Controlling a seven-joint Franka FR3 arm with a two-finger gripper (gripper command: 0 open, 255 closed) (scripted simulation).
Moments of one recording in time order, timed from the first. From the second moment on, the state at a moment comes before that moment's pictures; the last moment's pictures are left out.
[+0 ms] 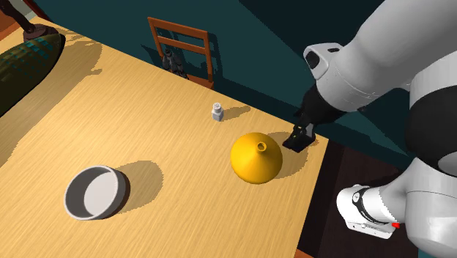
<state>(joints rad) 0.00 -0.63 -0.01 -2.35 0.09 1.87 -0.02</state>
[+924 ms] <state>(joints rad) -0.01 -0.20 -0.07 -2.30 0.09 2.30 -0.16</state>
